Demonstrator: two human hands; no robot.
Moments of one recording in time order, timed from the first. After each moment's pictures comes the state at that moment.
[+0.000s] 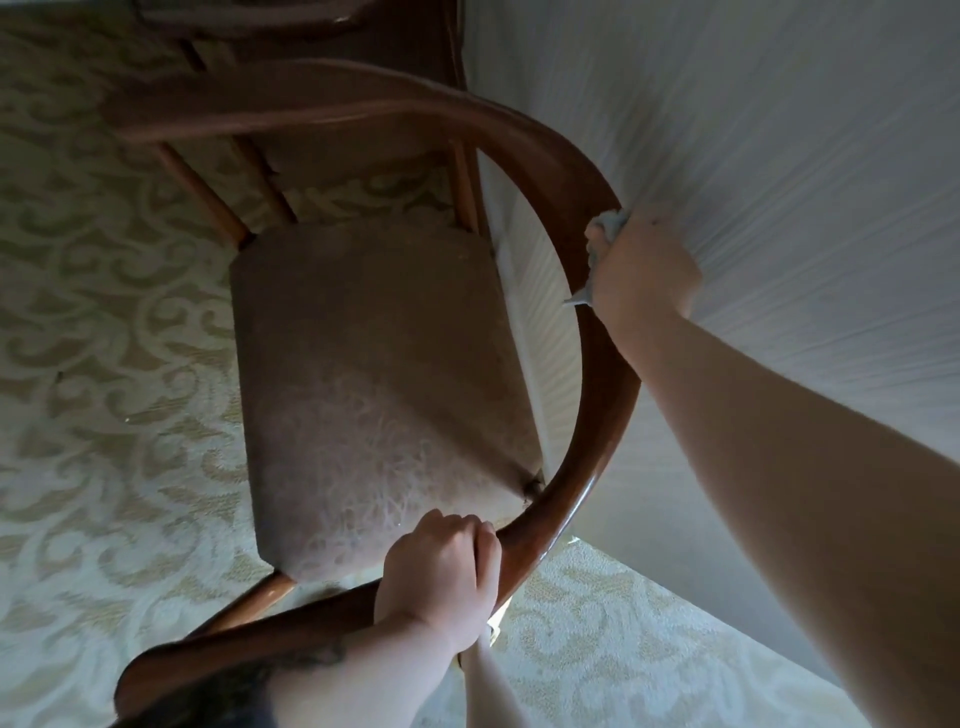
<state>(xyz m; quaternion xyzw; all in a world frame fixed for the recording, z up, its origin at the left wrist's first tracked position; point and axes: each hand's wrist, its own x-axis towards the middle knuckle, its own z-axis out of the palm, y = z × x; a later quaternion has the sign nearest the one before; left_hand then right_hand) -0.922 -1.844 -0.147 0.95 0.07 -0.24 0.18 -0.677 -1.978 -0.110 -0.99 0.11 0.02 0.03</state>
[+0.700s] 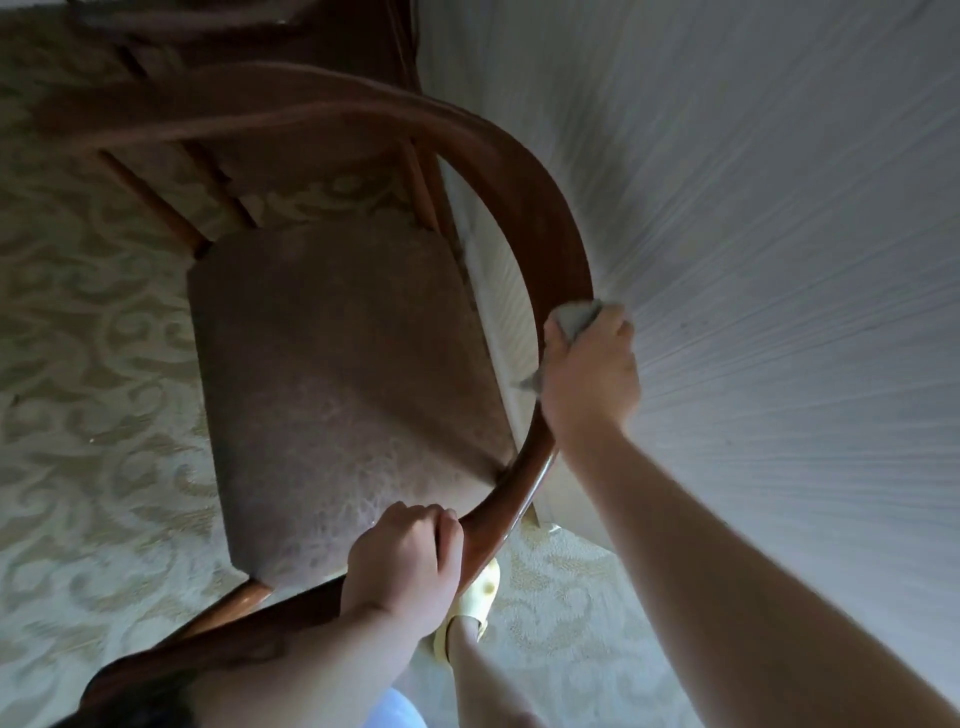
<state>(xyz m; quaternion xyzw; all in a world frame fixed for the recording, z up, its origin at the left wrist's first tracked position) -0.923 -1.846 -0.152 0.95 0.10 -0.23 0.19 -0.776 -1.987 -0.127 -0.95 0.22 0.03 0.22</state>
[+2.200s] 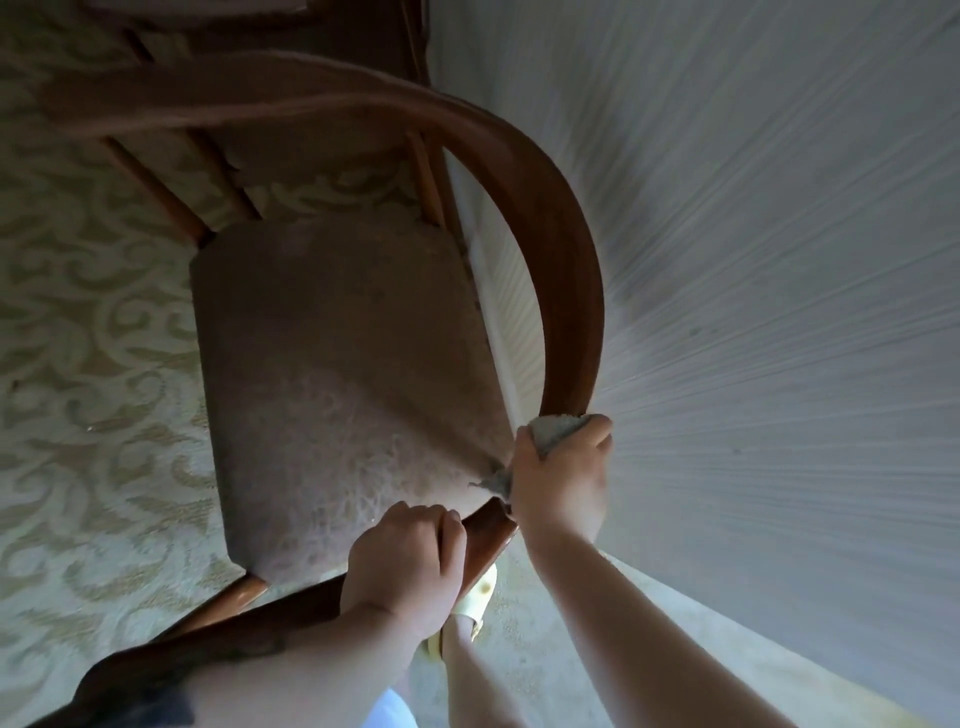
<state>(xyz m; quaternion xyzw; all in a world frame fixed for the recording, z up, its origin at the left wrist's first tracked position) -0.920 -1.847 -0.145 0.94 0.10 -0.25 0.19 -0.857 -1.965 -0.146 -0.91 0.30 0.06 0.29</state>
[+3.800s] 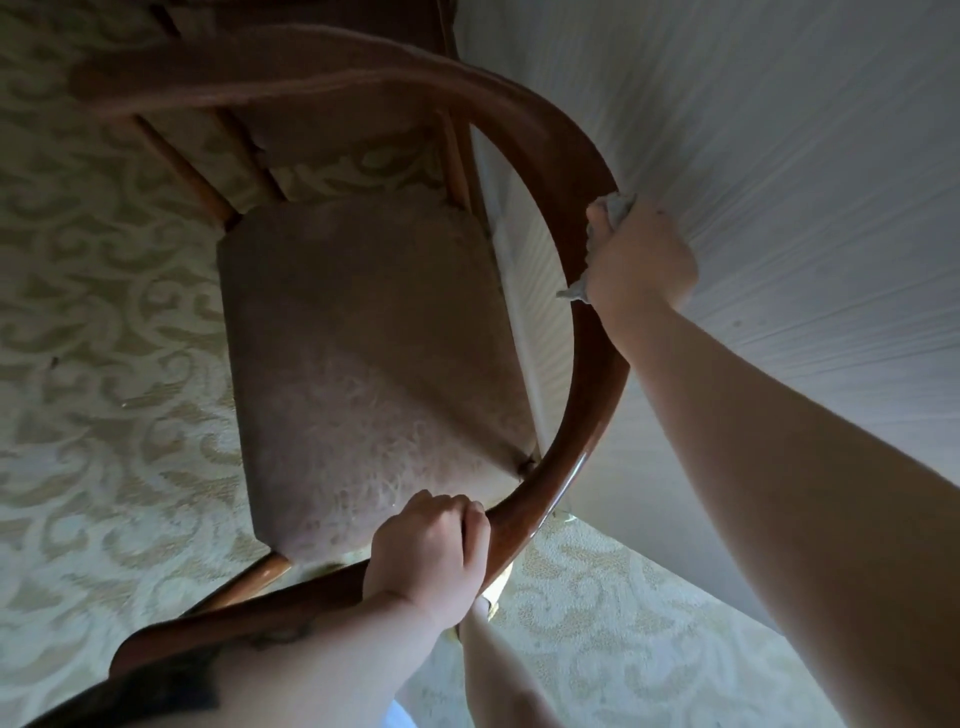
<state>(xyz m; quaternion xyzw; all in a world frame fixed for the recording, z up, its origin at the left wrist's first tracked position) -0.919 -1.846 -0.146 0.95 0.08 -0.24 0.17 -0.684 -1.986 -0.118 -0.98 0.17 0.01 0.09</state>
